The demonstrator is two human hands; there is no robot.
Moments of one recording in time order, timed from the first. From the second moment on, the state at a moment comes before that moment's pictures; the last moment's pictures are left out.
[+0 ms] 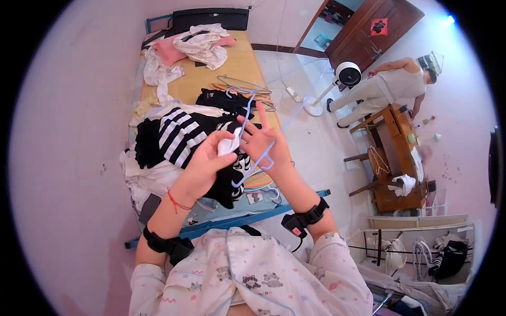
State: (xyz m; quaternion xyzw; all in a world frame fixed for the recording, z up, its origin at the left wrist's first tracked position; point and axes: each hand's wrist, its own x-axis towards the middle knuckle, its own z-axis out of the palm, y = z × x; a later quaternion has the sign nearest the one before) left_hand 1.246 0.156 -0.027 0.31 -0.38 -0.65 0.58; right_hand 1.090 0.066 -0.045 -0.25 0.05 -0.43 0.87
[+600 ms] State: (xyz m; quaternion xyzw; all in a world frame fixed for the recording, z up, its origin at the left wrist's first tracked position) left_hand 1.245 0.148 -0.081 0.52 -0.48 -0.46 0.53; right_hand 1.076 0.094 -0.025 -0.72 0.27 -0.34 0.54
